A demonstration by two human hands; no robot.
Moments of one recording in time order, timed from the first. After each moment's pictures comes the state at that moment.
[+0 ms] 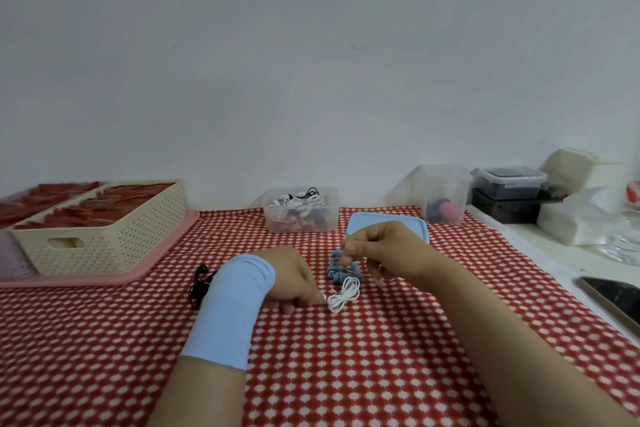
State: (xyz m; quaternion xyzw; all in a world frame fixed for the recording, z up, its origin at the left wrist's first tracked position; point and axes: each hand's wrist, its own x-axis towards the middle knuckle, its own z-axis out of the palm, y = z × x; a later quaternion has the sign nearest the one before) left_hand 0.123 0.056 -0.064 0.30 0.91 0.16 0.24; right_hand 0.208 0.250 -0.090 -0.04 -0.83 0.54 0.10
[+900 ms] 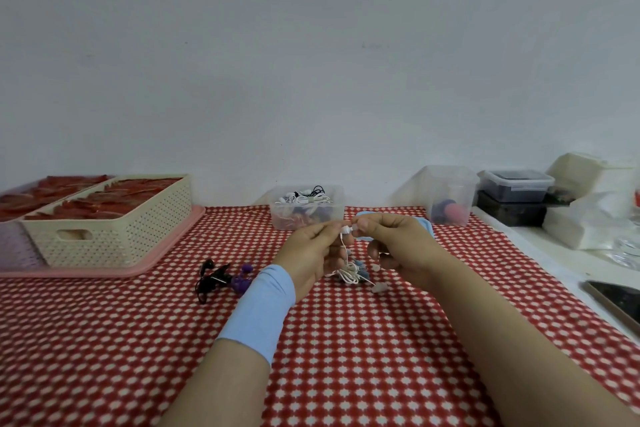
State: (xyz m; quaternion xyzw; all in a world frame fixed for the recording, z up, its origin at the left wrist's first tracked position) left_hand 0.125 0.090 -0.100 0.25 0.57 0.73 0.26; right_hand 0.197 0.248 -0.094 -0.08 -0.70 0.70 0.15
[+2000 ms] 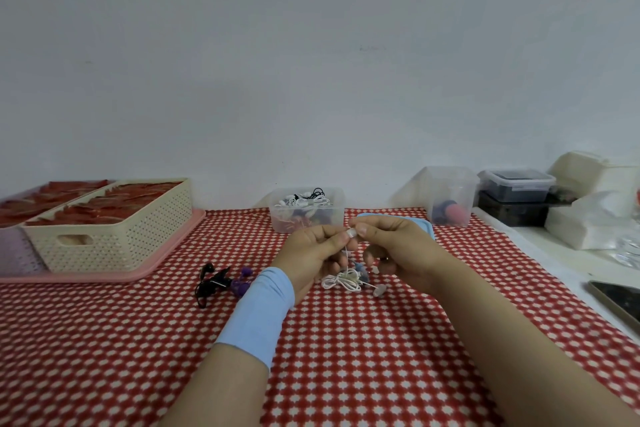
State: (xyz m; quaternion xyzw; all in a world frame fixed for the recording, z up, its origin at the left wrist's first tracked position) left_hand 0.127 0.088 -0.096 0.28 0.61 0.71 0.23; right_hand 0.203 0.246 -0.090 -0.05 -0.69 0.72 0.11
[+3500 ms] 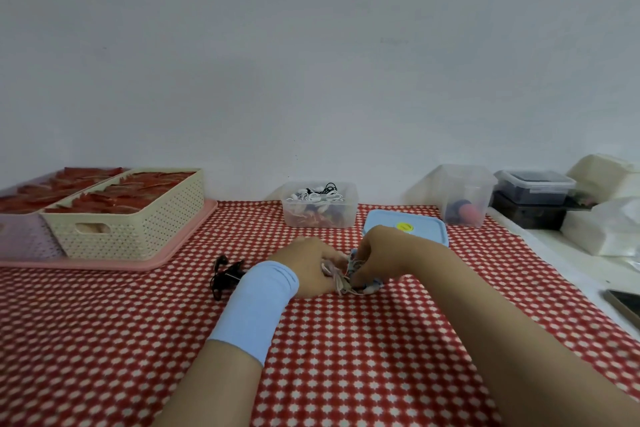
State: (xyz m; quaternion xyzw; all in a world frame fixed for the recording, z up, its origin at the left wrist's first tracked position) left_hand 0.102 0.060 -0.092 0.41 0.90 0.16 0.07; right_hand 0.167 0.230 -0.076 -0.11 -0.98 0.16 -0.06
